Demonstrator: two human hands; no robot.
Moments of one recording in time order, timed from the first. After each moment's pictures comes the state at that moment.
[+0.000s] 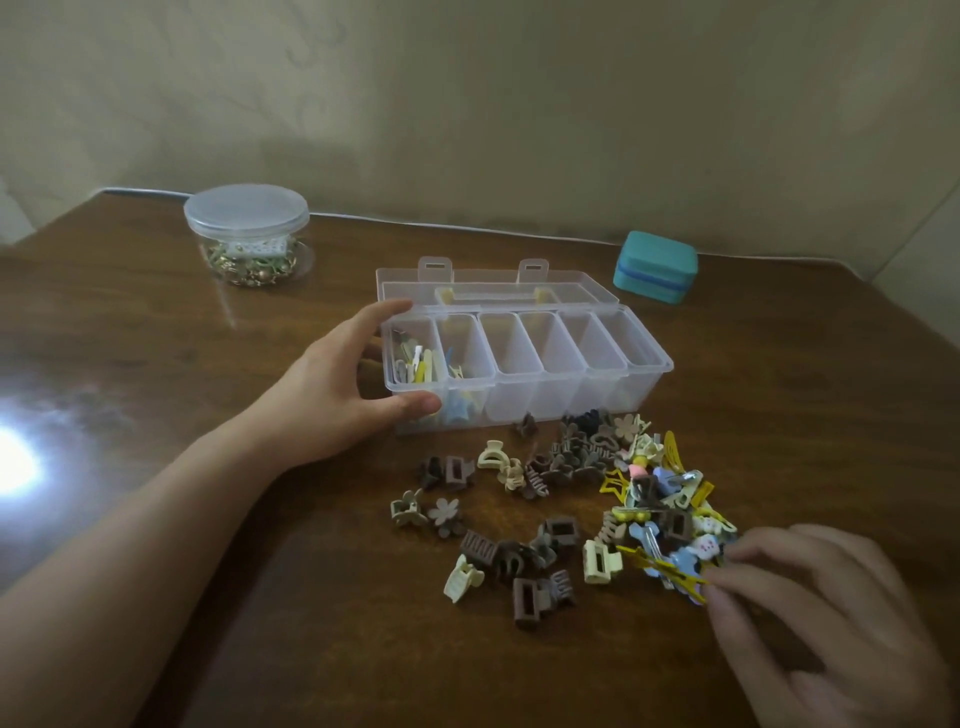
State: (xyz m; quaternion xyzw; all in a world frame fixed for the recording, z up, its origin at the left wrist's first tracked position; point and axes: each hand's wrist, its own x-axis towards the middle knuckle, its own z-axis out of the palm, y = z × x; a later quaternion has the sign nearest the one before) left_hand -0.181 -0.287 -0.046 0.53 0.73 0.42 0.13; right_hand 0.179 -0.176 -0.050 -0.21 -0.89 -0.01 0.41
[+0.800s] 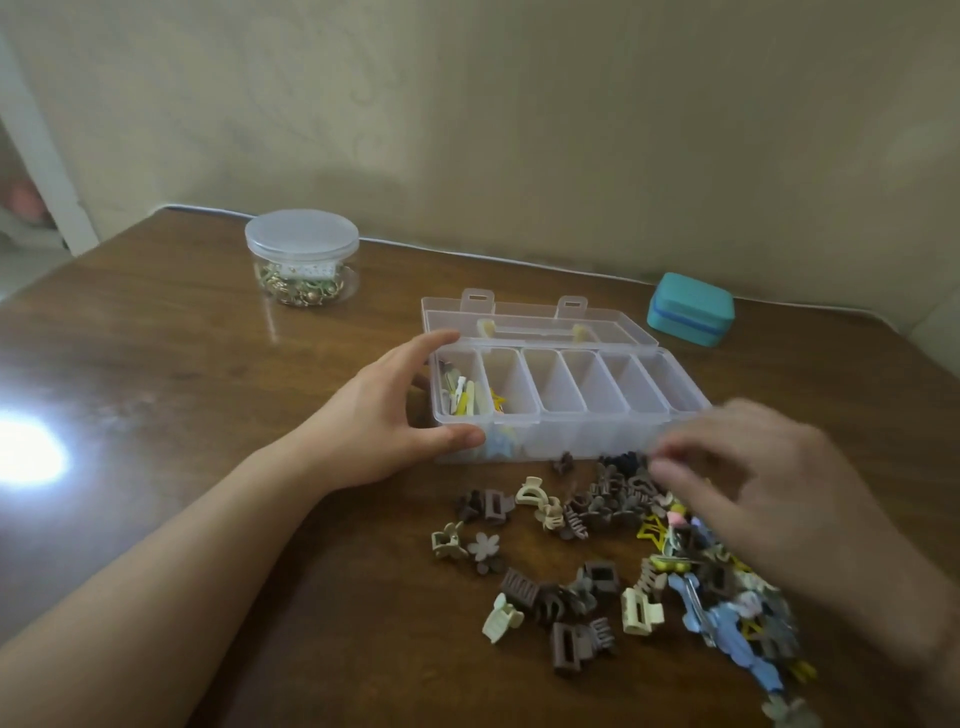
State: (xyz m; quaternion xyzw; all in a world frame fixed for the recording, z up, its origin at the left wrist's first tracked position) left_hand -0.183 -0.287 -0.044 0.53 0.74 0.39 0.13; right_hand 0.095 -0.131 0.026 -0.15 -0.97 0.06 0.19
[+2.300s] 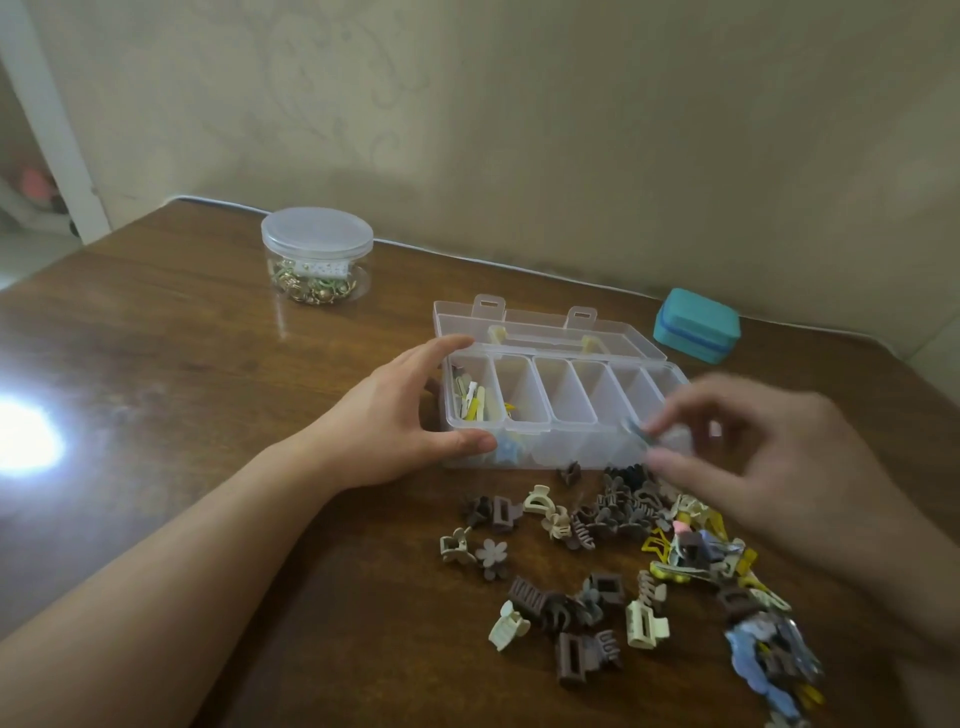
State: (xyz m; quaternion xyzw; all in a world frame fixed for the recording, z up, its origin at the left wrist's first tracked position) left_hand -0.179 -0.288 -0.039 0.52 0.75 0.38 0.15; right_hand 0.077 -0.139 0.056 -0.13 -0.96 0.15 0.20
